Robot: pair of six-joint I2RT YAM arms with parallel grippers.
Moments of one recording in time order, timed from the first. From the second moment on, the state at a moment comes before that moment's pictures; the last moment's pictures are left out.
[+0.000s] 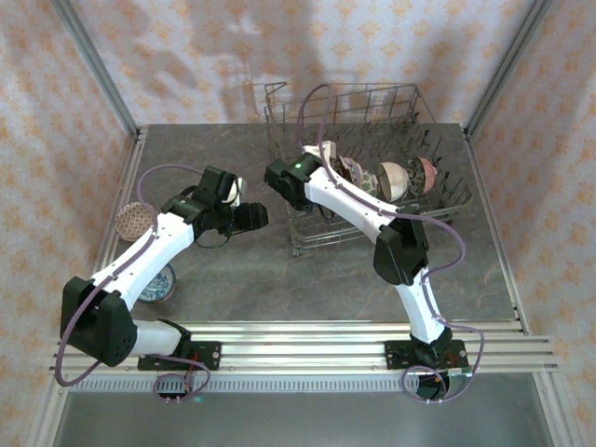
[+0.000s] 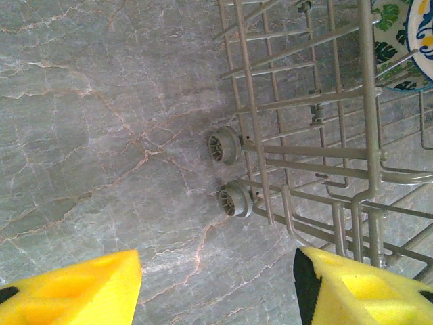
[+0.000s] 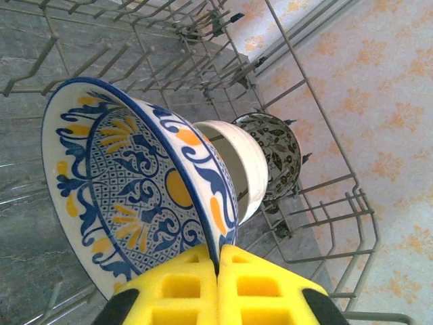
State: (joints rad) left arm -0.34 1.33 1.06 -0.70 0.29 -0.60; right arm 0.81 2.15 2.06 -1.53 1.11 0.84
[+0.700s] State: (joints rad) left arm -0.34 1.31 1.06 -0.71 0.29 -0.60; right arm 0.80 2.16 2.11 -1.51 1.04 0.83
